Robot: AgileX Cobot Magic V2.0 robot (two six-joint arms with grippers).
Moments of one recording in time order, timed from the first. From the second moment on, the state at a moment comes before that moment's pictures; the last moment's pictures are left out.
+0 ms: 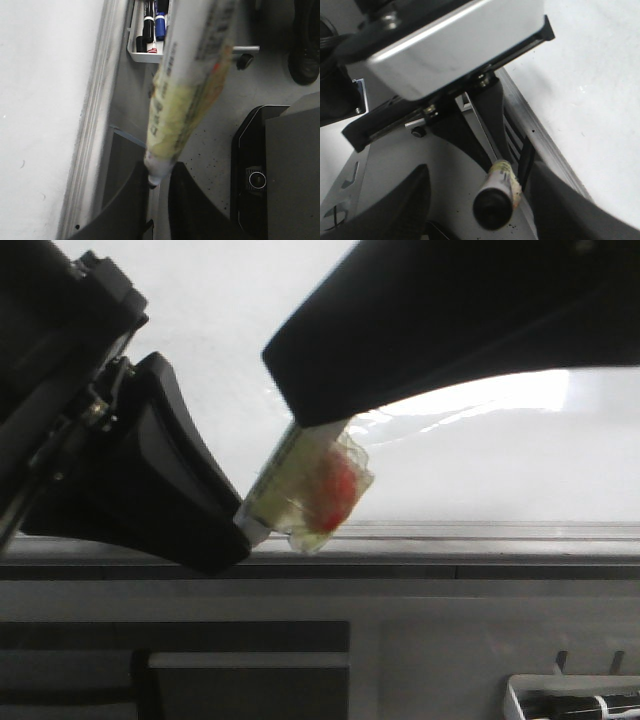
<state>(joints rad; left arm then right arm) -0.82 1.26 -0.76 -0.53 0.55 1.09 0.80 1.02 -0.66 0.92 0.36 -1.03</state>
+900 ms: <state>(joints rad) -0.82 1.22 -0.76 -0.55 0.58 1.04 0.79 1.12 -0.66 0.99 0.33 -1.04</state>
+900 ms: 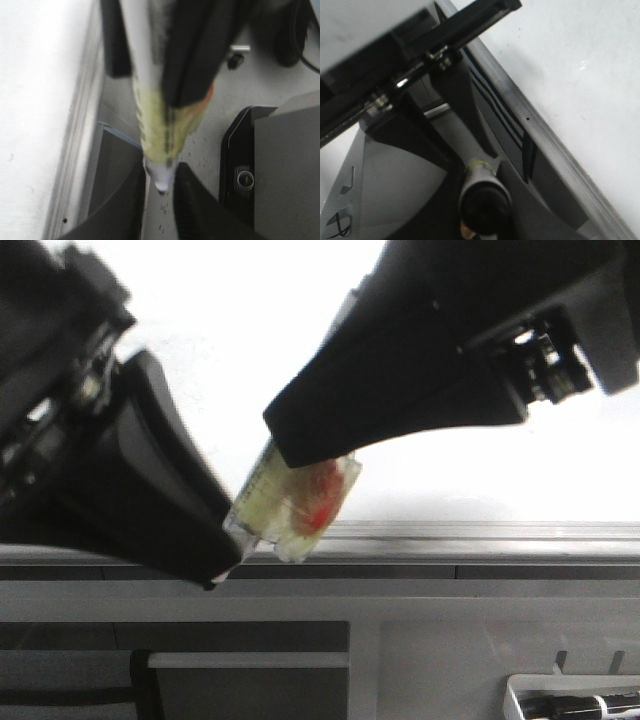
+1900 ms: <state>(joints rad) -0.59 0.43 -0.43 -0.46 0.35 0.35 0.80 1.07 -0.66 0.87 -0.18 -1.04</state>
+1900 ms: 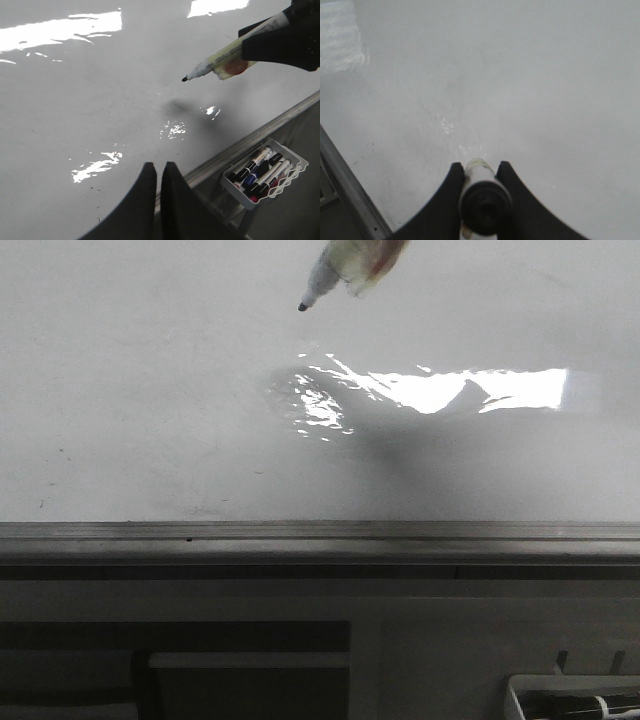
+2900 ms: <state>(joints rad) -0.59 0.42 -0.43 -0.48 0.35 0.35 0.76 1.18 -0.67 0.91 -0.13 -1.04</state>
